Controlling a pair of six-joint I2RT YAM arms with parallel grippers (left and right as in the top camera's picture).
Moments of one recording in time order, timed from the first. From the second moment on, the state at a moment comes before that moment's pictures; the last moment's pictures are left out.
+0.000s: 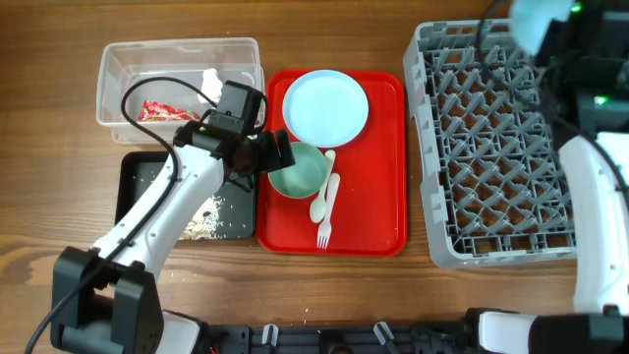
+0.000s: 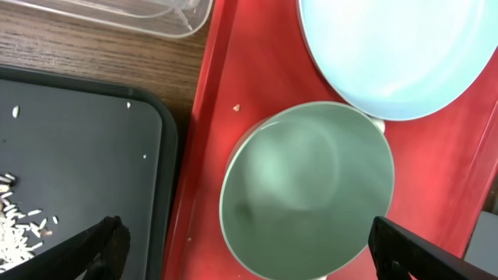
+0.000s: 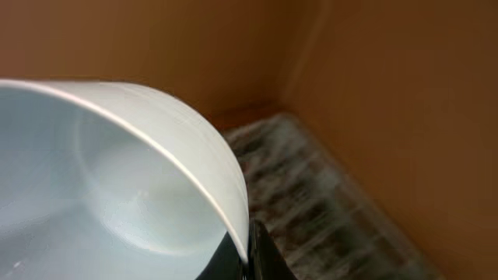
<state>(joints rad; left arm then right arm) -0.33 1.59 1.12 -0.75 0.11 -0.57 -0.12 1.50 1.49 -0.43 0.55 -0.05</state>
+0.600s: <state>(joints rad) -0.33 1.59 1.12 -0.75 0.11 -0.57 -0.33 1.99 1.49 0.31 1.11 -0.73</state>
